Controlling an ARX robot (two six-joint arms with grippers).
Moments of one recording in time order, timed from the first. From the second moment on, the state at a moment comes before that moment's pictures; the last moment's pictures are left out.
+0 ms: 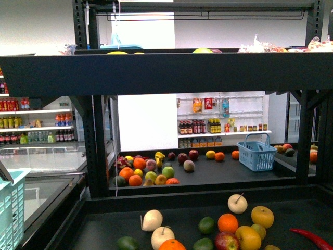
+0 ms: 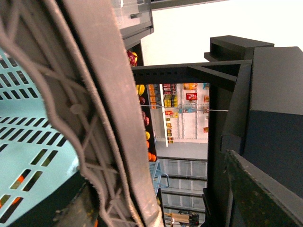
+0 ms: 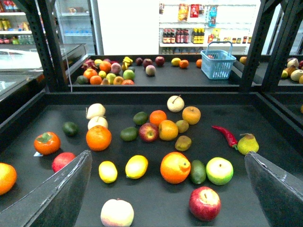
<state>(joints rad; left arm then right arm) 0.43 1.89 1.34 0.44 0.38 -1.36 0.00 0.00 0.01 0.00 0.00 0.00</state>
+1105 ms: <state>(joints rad) 0.29 1.53 0.95 0.51 0.84 -0.89 0.00 0.00 0.01 0.00 0.00 0.00</state>
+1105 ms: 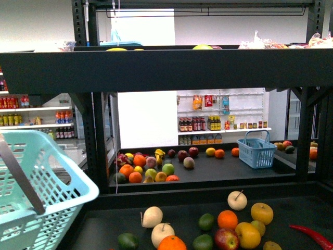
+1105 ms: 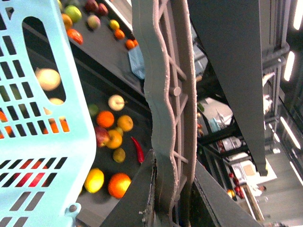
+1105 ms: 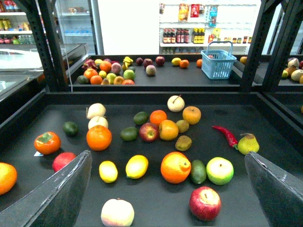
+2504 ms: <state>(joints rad) -0.30 1.89 1.15 0.71 0.71 -0.96 0.00 0.00 0.01 0.00 0.00 0.00</state>
